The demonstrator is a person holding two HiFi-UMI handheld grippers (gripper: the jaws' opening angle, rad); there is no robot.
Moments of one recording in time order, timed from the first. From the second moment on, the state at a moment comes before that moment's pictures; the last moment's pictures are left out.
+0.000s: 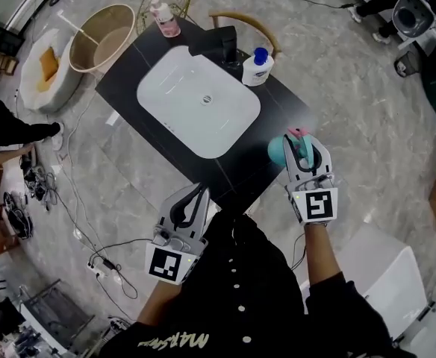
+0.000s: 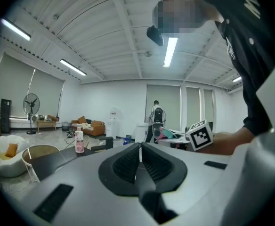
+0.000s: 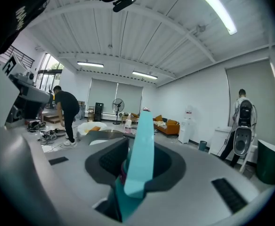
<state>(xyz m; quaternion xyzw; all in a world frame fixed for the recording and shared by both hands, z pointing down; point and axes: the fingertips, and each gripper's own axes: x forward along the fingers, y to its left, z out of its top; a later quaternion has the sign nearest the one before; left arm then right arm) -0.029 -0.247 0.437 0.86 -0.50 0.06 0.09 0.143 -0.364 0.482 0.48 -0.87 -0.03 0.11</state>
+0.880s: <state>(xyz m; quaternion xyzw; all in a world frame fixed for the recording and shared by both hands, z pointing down) -0.044 -0.214 0.530 0.84 -0.49 0.11 0.19 0.092 -0.429 0.590 0.44 -0.89 -0.03 0.14</state>
